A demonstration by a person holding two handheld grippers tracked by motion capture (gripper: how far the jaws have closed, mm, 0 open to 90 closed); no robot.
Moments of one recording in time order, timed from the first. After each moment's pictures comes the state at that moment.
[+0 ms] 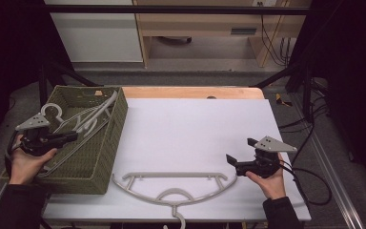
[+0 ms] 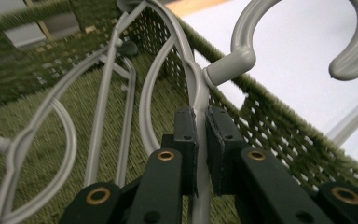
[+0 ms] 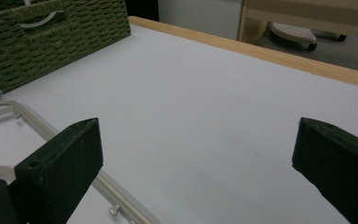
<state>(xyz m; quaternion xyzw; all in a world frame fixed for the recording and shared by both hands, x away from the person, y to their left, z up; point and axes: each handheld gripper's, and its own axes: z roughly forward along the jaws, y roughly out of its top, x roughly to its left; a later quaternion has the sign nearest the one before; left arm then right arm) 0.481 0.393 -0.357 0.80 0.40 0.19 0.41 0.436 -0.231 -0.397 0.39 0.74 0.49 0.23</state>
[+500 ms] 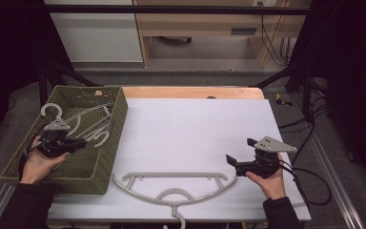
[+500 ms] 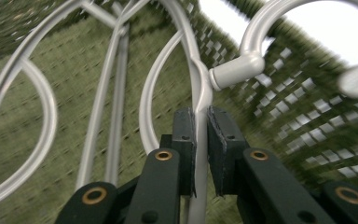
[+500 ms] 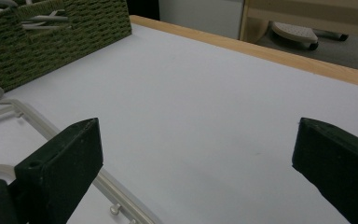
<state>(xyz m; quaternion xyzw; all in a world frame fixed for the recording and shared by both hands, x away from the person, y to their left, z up) 0.494 0.364 -0.380 0.84 0.41 0.19 0.29 0.436 -0.231 -0.397 0.38 0.75 0.49 0.23</state>
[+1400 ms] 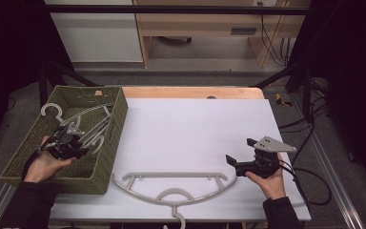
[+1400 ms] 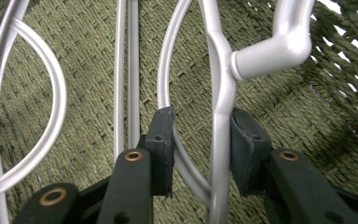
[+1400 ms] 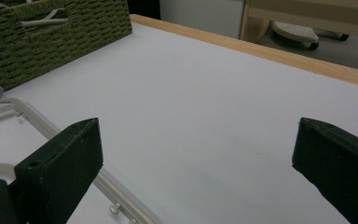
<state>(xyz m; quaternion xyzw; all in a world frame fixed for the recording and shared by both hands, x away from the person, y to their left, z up) 0.503 0.350 -0.396 0.88 0.40 0.21 0.17 0.437 -0.230 -0.397 0.38 0.75 0.49 0.23</state>
